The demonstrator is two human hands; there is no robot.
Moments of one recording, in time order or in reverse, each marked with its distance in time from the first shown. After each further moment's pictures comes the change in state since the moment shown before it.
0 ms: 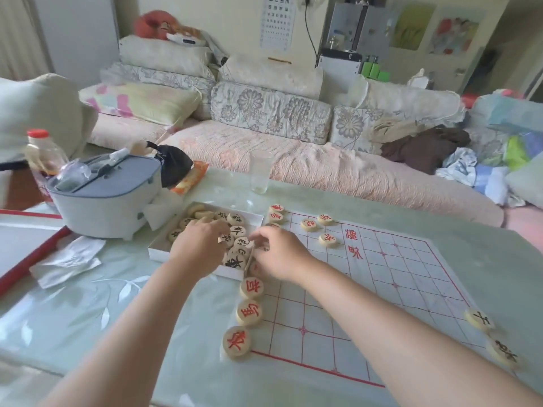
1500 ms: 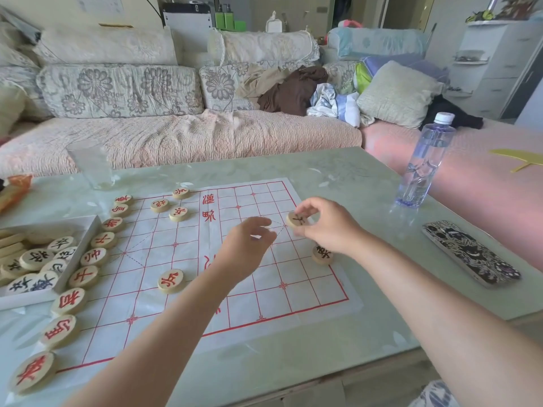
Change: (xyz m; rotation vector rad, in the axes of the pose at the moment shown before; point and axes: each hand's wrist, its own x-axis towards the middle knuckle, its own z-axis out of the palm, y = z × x) left_hand -0.076 0.329 0.128 -0.654 -0.469 0.142; right_hand -0.225 0.244 -0.182 0.134 0.407 0.434
